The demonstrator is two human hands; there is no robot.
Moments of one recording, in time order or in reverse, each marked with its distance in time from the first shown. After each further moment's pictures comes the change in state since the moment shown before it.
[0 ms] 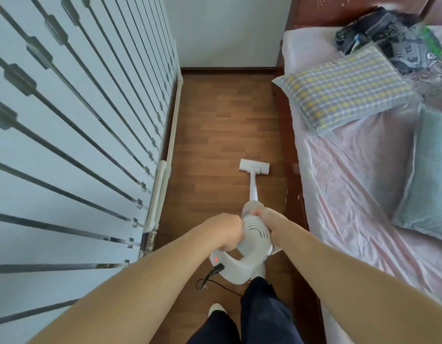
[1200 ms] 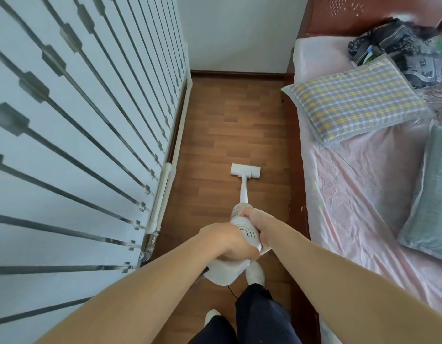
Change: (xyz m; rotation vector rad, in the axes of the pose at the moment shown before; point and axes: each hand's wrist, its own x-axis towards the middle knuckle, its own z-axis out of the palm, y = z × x) left_hand -0.017 0.015 -0.024 -0.270 -0.101 -0.252; right_hand -0.017 -0.037 0.021 -0.128 -0.077 0.006
